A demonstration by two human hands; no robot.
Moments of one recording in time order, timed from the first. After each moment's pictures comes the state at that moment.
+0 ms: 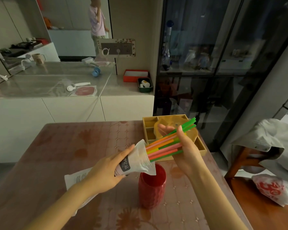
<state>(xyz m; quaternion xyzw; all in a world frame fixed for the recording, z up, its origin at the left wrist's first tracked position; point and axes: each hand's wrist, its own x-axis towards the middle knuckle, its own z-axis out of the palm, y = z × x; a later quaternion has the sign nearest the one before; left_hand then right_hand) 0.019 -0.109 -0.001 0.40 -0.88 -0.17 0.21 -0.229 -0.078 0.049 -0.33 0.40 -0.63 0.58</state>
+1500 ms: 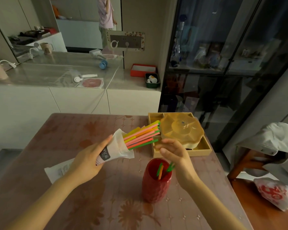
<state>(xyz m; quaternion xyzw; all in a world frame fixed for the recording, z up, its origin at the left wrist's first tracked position) 0.088 -0.127 -0.025 0.45 -0.84 -0.09 0.28 -0.200 -0.061 0.020 -0.45 0.52 -0.53 0.49</state>
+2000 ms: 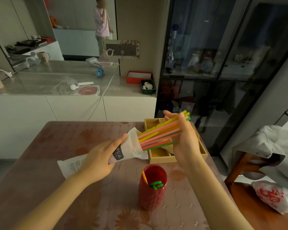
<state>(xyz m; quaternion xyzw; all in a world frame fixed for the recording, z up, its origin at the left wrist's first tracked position) 0.037 -0.131 0.013 0.37 -0.88 -0.05 0.28 -0.208 -0.096 0.083 -0.32 0.47 -0.67 0.48</state>
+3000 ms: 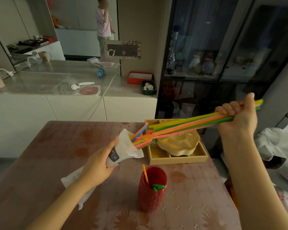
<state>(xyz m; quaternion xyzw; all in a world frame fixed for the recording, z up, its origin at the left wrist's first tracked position) 0.038 -0.129 -0.017 0.43 -0.81 -0.14 0.36 -0.296 -0.102 0.149 -0.09 0.24 -0.88 0.40</state>
